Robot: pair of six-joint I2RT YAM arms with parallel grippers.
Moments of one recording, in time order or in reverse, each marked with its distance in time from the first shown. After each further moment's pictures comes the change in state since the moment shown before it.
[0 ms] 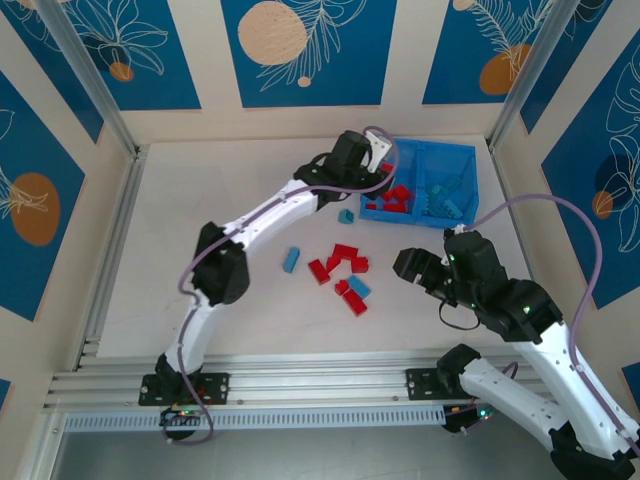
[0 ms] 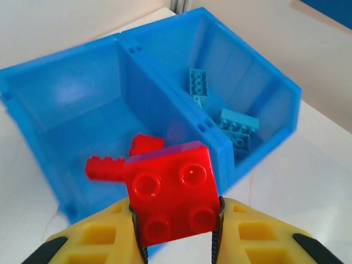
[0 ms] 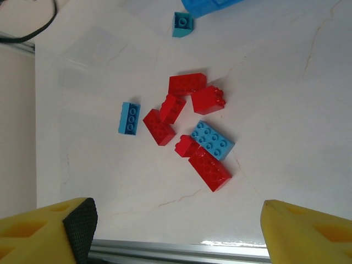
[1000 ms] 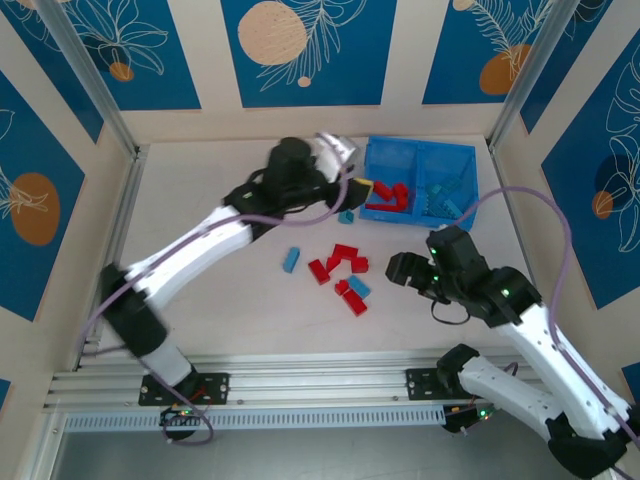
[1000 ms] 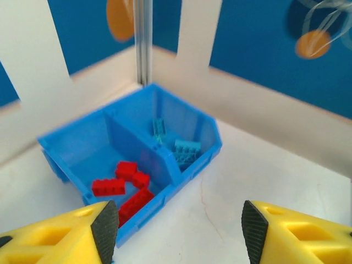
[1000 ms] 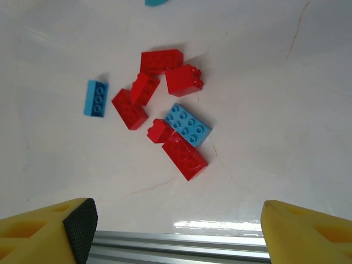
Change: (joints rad) left arm -0.018 -0.793 -0.752 0.237 0.084 0.113; right arm 0.010 0.140 -0.023 -0.005 -0.022 -0.085
